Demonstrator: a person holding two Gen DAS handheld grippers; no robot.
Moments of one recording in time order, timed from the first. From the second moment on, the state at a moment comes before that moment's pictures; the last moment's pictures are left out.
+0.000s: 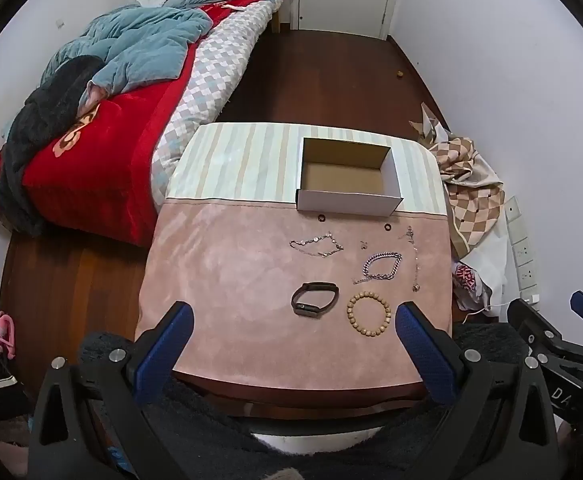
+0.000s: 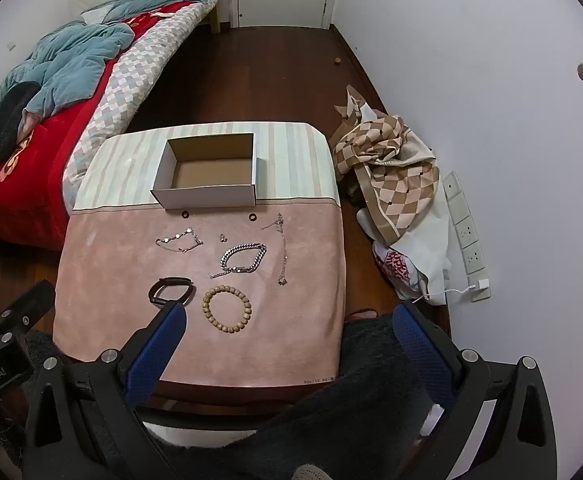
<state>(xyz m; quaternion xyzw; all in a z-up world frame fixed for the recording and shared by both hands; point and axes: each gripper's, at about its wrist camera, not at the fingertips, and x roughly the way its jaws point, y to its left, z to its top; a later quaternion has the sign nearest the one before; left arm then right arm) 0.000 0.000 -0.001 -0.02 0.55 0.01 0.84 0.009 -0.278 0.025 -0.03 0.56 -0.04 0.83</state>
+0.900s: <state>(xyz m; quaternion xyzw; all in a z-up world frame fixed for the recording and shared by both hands) -0.002 0.000 0.011 -0.02 0.54 0.00 0.84 0.004 -0.281 0.038 -0.03 0.55 -0.04 0.83</state>
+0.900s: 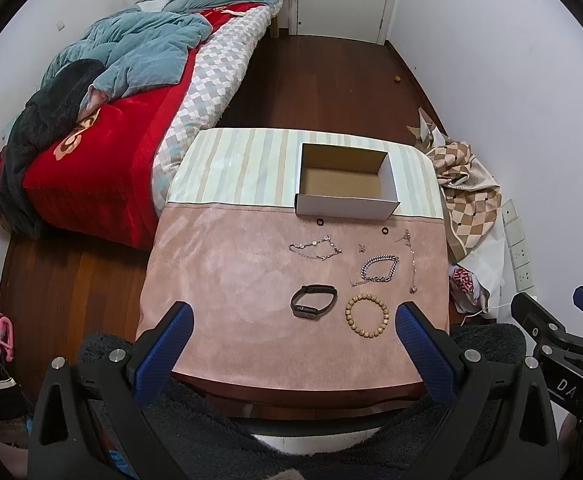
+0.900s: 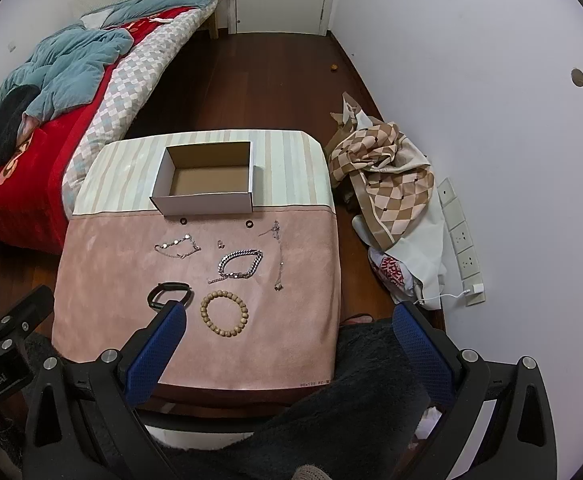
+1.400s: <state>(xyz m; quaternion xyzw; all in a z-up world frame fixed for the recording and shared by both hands) -0.004 -0.004 0.010 -0.02 0.54 0.00 0.84 0.004 -0.284 0.042 -0.03 0.54 -0.04 0.84</state>
